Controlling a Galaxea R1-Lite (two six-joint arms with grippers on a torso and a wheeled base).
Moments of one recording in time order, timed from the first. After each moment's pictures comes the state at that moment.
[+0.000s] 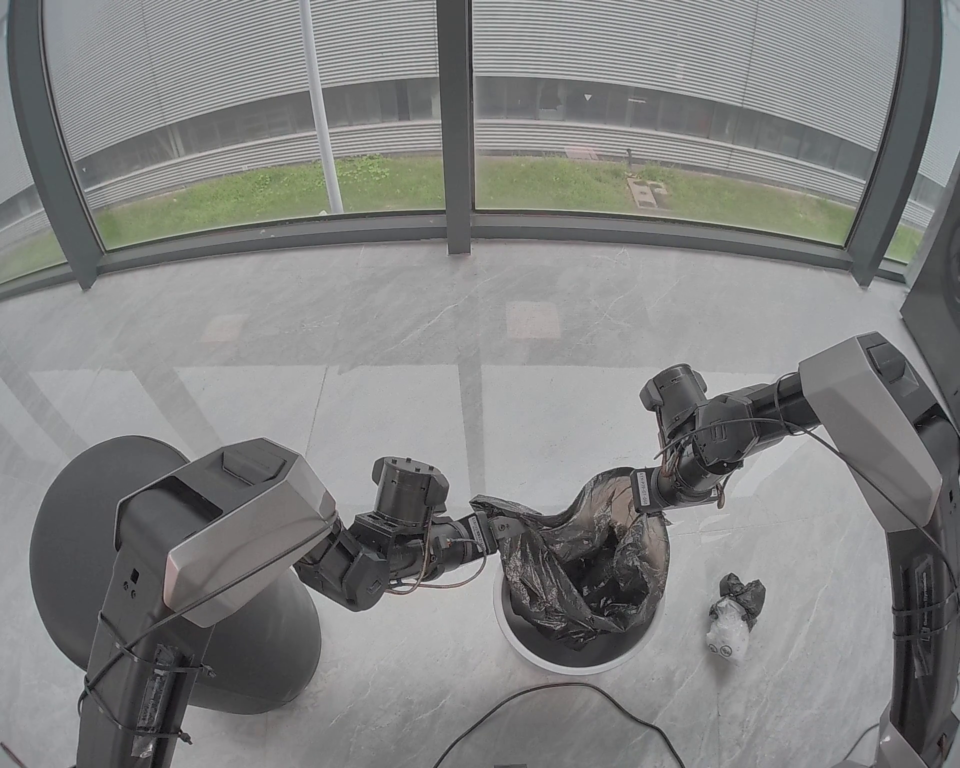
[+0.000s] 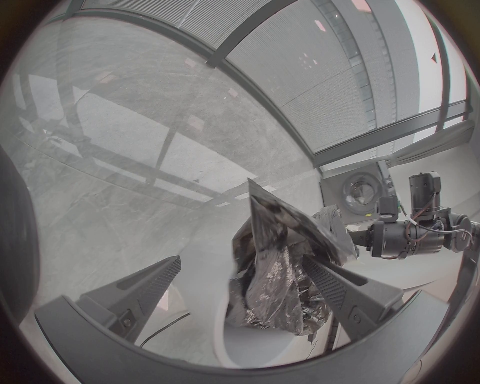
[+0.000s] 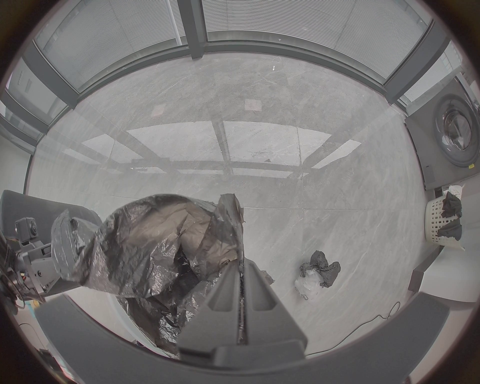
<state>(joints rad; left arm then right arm) -0.50 2.54 -1.31 -0.67 -0.28 -0.71 0.32 2.39 -1.64 0.28 -0.17 0.25</state>
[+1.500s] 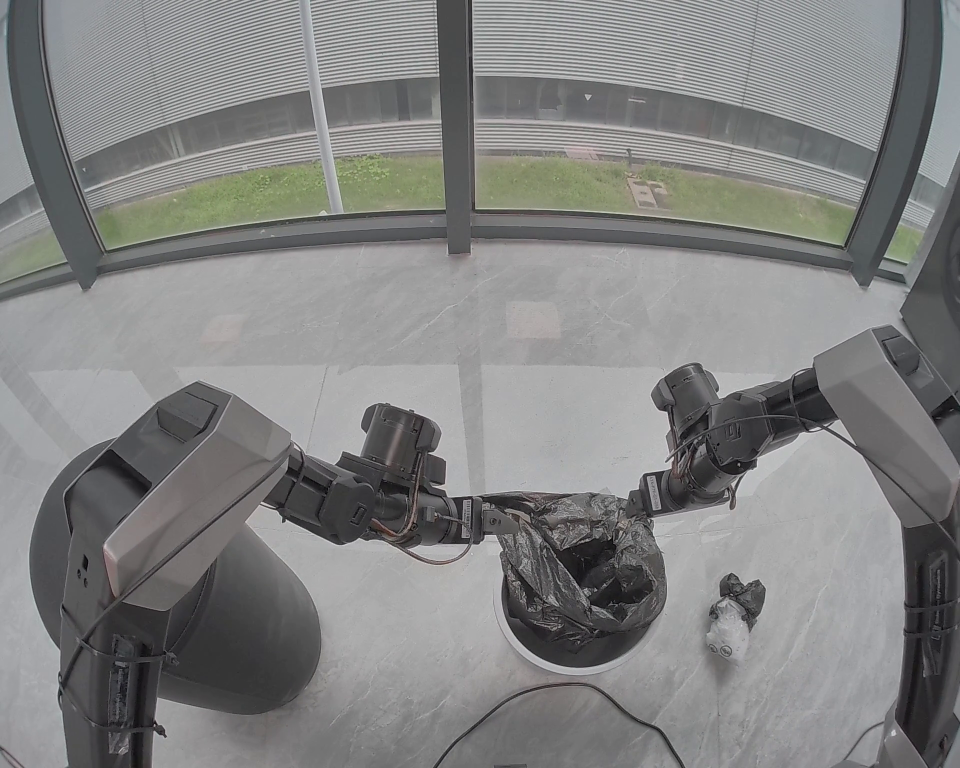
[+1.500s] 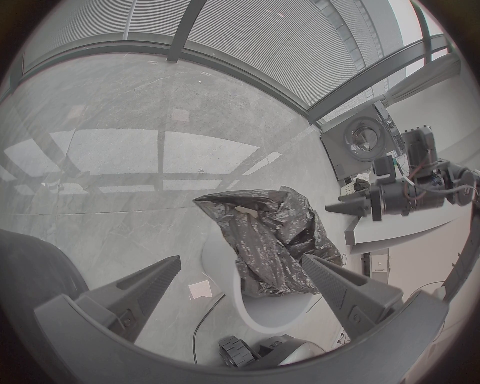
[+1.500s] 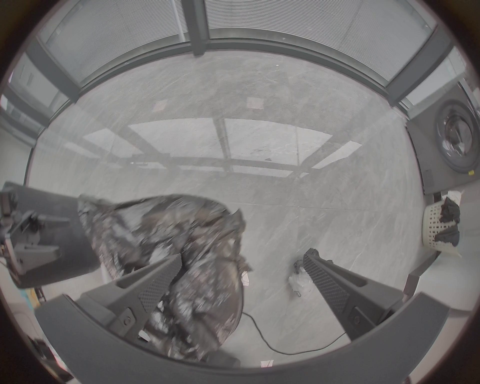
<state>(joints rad) -0.47 2.42 -1.47 -0.17 -0.32 -0.32 0.31 2.34 -1.56 0.28 -0.16 0.21</state>
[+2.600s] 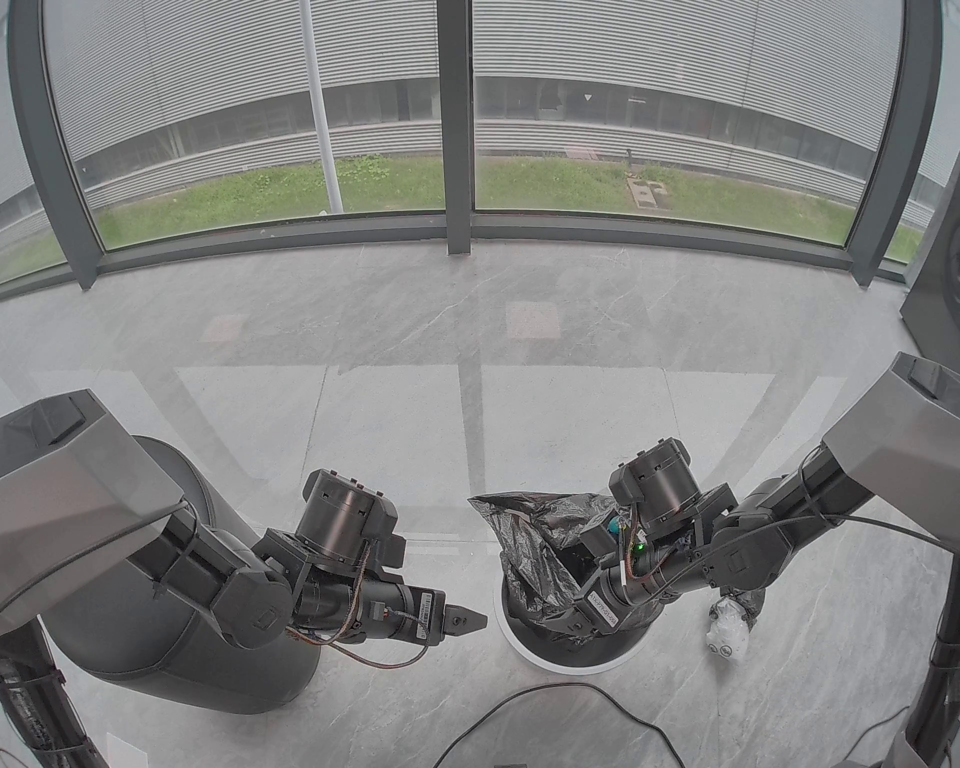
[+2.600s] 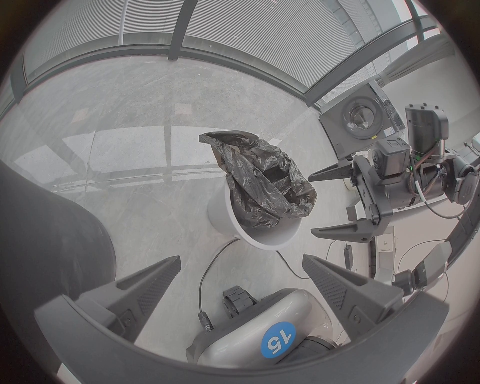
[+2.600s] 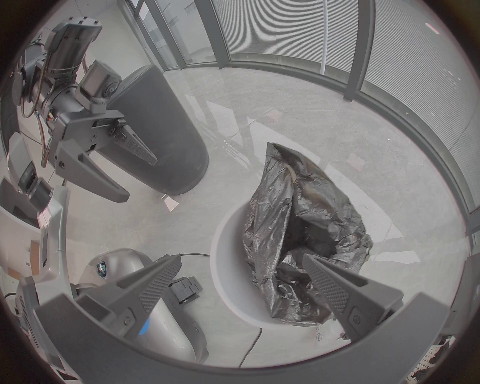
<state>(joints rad) -0.57 2.04 -0.81 -0.37 -0.22 -0.32 0.58 2.12 -1.00 -0.21 0.11 -0.24</state>
